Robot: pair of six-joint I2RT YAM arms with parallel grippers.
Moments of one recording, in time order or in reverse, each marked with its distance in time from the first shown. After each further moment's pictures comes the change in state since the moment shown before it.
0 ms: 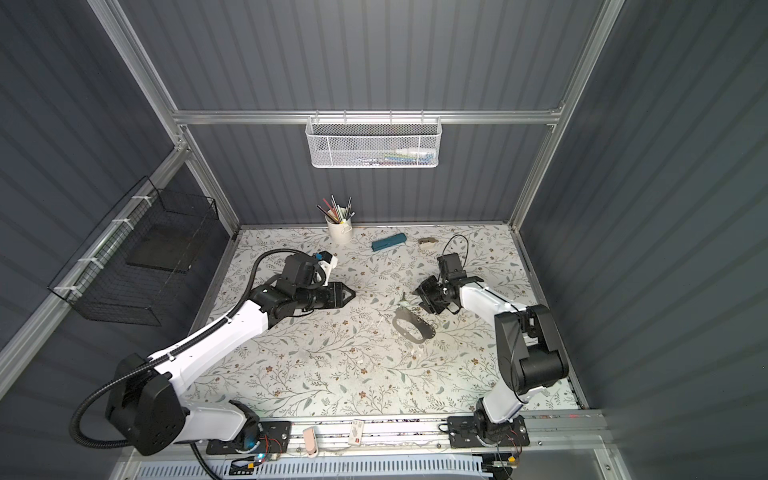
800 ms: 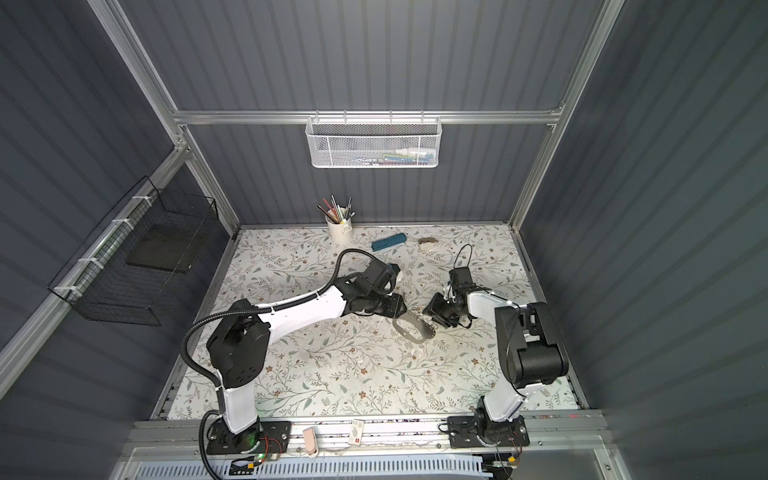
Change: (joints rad) left arm -0.279 0.525 0.387 -0.034 -0.104 0.046; right arm -0.089 0.035 -0.155 0.023 -0.043 -0.470
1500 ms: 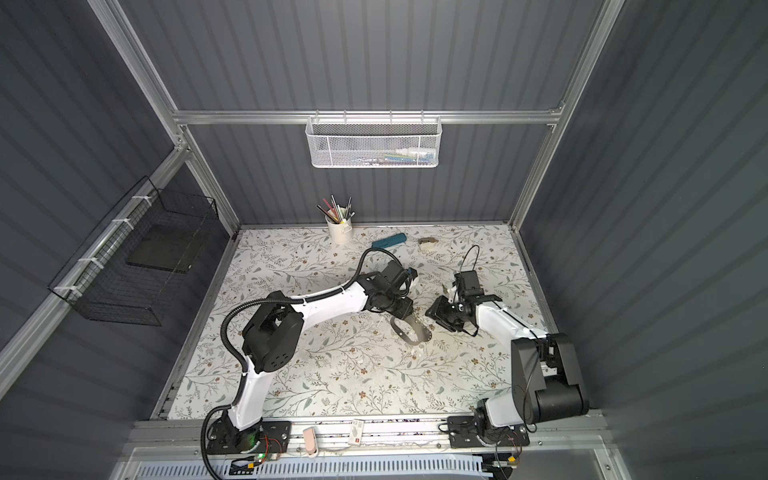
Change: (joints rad) left arm -0.011 0.223 0.216 -0.080 -0.052 0.272; right arm 0.000 -0.217 -0.056 -0.095 0.033 -0.005
